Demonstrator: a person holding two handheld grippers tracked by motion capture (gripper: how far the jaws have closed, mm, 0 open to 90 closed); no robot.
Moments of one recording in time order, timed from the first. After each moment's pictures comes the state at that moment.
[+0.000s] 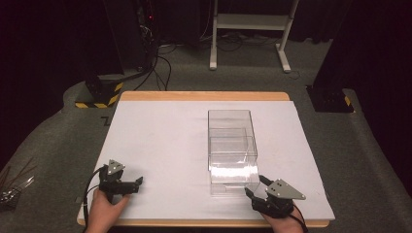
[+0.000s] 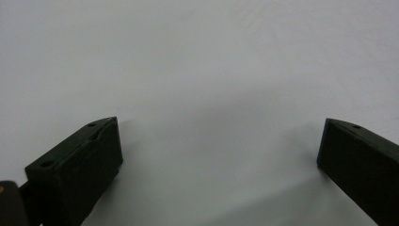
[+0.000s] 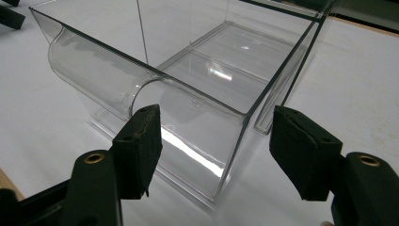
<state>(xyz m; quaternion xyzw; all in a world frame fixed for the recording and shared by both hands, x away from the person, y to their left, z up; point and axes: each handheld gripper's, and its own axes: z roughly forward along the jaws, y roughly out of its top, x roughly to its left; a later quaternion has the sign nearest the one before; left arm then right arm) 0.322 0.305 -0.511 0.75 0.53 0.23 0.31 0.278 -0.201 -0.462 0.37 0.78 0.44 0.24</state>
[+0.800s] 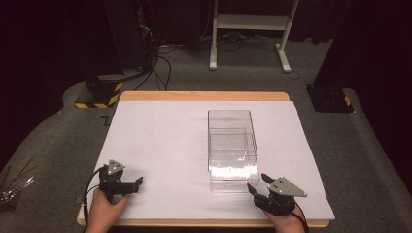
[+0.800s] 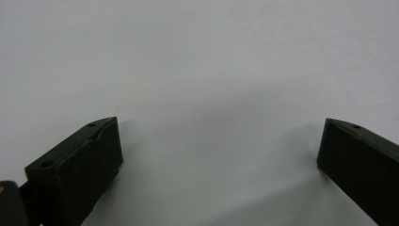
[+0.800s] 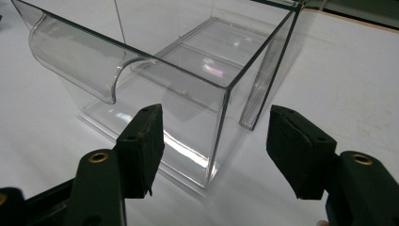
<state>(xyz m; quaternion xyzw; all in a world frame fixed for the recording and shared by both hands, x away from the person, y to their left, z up) 0.322 0.305 -0.511 0.75 0.53 0.23 0.31 0.286 -0.207 -0.466 0.38 0.78 0.43 0.25</state>
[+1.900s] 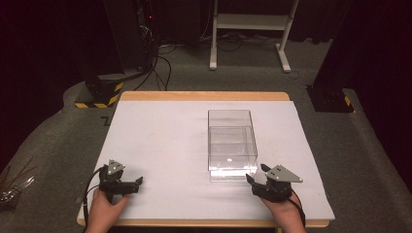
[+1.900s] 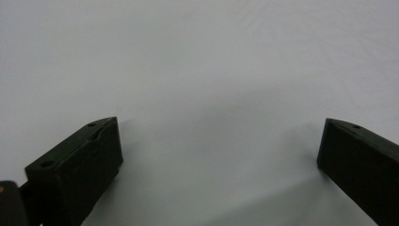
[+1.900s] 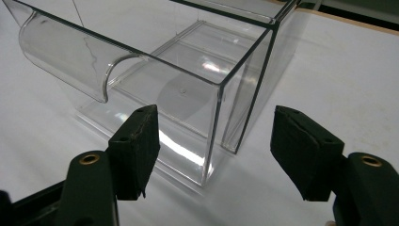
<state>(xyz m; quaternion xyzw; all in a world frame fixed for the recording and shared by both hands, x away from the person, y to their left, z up) 0.322 0.305 -0.511 0.75 0.53 0.23 0.31 0.319 -0.205 -0.466 0.39 0.78 0.43 0.24</state>
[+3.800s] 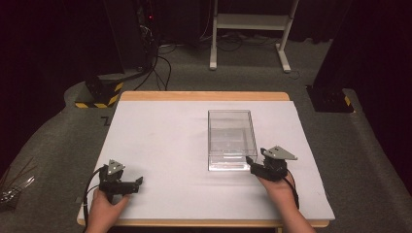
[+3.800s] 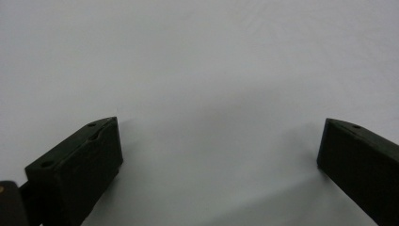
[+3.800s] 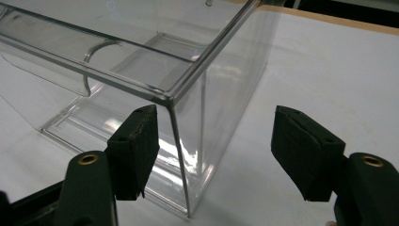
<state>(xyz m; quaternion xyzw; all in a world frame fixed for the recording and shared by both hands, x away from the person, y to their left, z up) 0.322 0.305 -0.511 0.75 0.53 0.23 0.31 0.379 -0.204 -0.469 0.44 0.76 0.42 0.24</state>
